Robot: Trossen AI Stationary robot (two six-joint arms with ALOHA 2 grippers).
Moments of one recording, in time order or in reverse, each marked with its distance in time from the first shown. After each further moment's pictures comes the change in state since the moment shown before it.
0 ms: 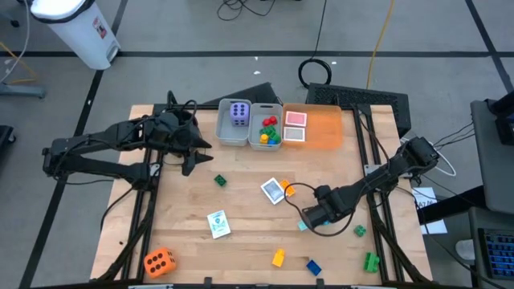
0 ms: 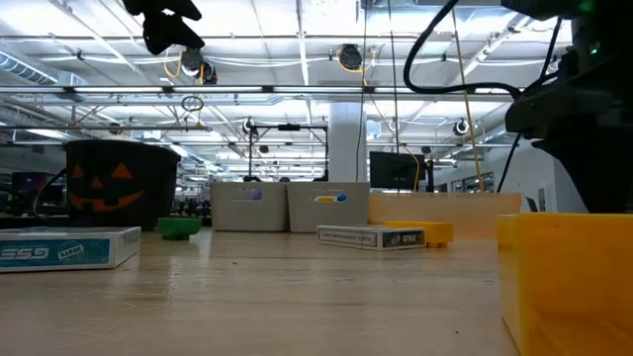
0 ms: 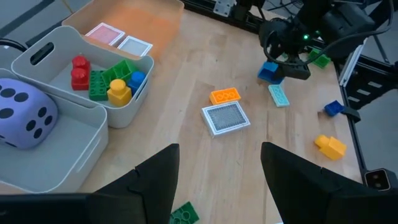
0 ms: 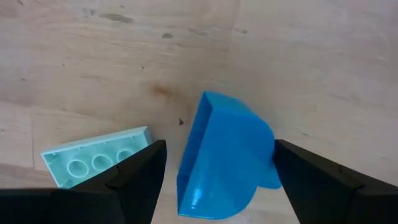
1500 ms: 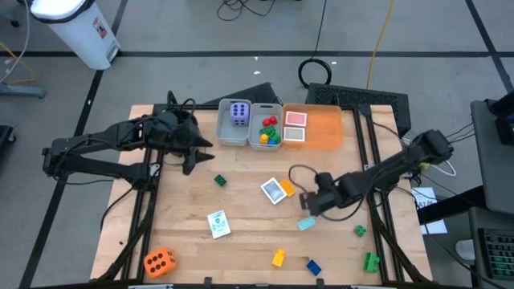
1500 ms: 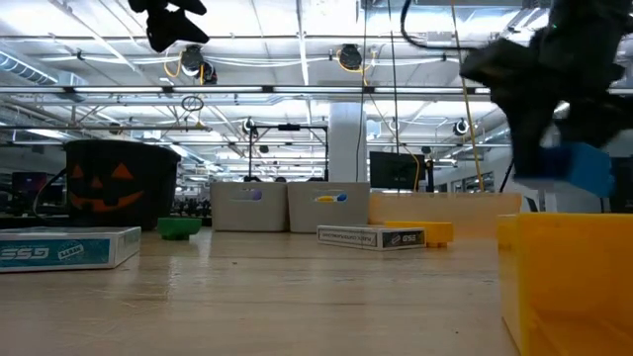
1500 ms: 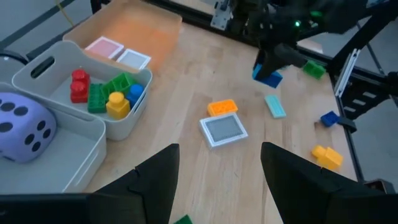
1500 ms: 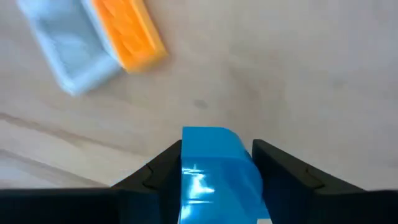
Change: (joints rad) left arm 0.000 0.000 0.000 0.044 -0.001 -0.003; right arm -0.092 -0.219 -0.059 0.109 0.212 -0.025
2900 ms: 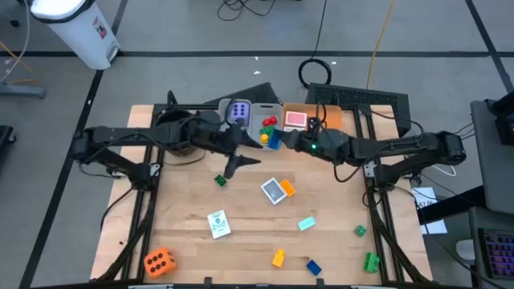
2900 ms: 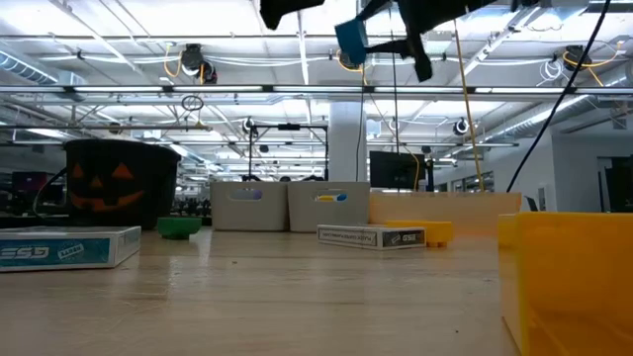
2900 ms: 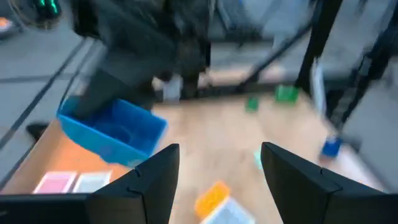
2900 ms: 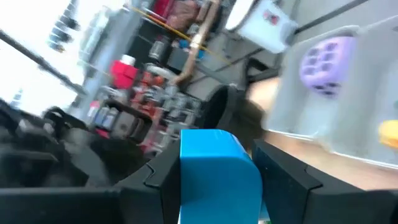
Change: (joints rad) left arm -0.076 0.470 0.228 0.444 0.105 0.320; right arm -0.437 -0.131 -0.001 1.066 0.231 -0.635
